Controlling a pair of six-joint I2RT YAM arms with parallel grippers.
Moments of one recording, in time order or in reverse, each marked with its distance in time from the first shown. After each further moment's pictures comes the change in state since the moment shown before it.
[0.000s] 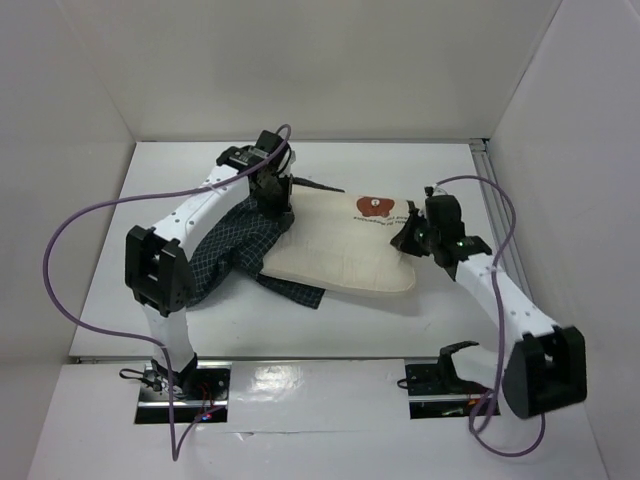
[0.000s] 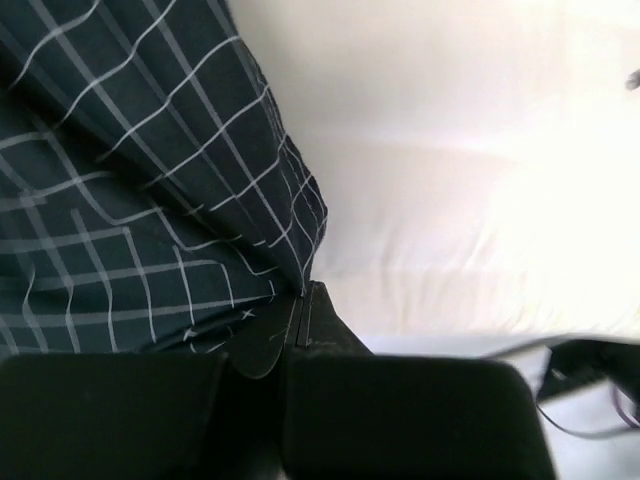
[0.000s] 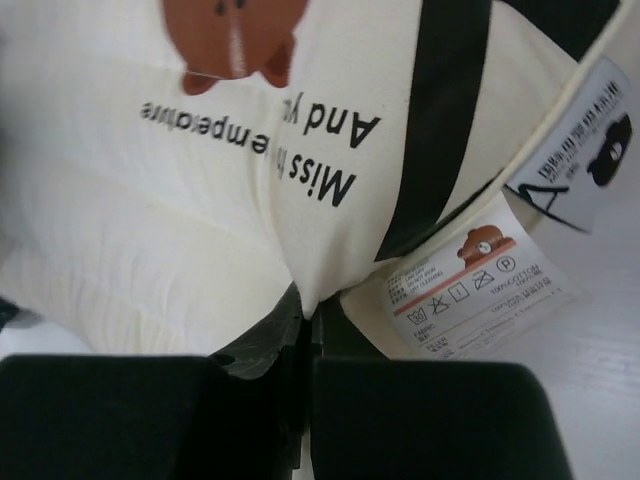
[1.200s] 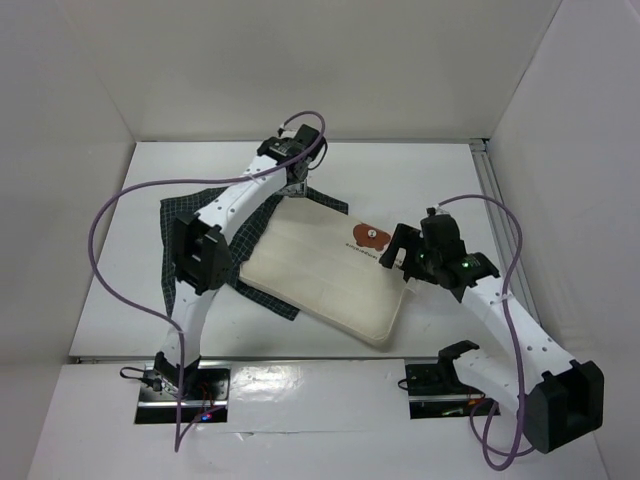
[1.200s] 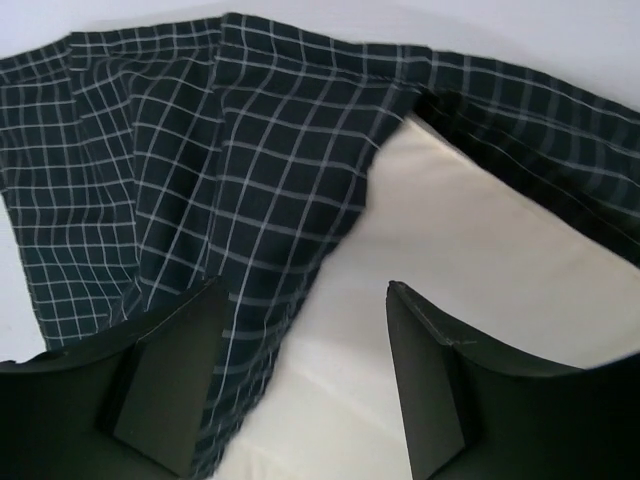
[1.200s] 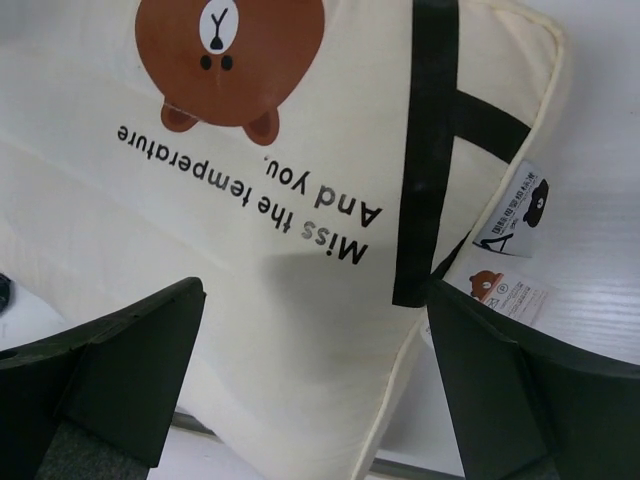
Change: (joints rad) left arm -0.087 0.291 0.410 -0.090 -0.623 -0.056; right arm 0.147 -0.276 -0.066 -0.275 0.135 0.115
